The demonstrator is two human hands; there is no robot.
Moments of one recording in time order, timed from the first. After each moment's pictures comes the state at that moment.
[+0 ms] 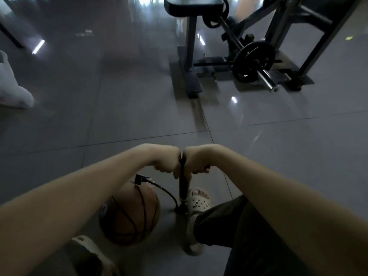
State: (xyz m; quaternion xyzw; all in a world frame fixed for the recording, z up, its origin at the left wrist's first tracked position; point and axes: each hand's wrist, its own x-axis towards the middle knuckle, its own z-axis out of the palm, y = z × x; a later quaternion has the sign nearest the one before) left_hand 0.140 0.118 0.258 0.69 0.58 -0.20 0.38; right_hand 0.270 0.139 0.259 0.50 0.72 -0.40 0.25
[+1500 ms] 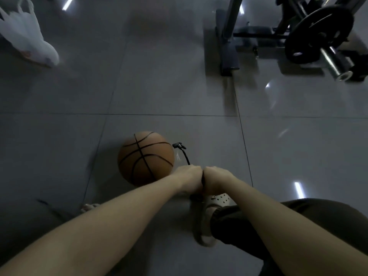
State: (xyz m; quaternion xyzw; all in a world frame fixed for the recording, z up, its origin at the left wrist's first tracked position) left_hand 0.134 0.079 0.113 0.71 0.59 -0.12 0.36; right_hand 0.255 0.113 0.110 0.43 0.79 -0.29 0.33
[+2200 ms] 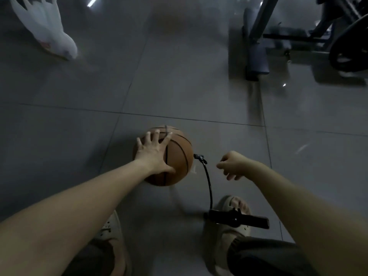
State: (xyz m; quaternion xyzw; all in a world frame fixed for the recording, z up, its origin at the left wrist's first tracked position) left_hand -0.044 0.126 0.051 0.59 0.77 -0.15 0.20; right_hand 0.219 0.217 0.081 0.58 0.65 -0.44 0.22
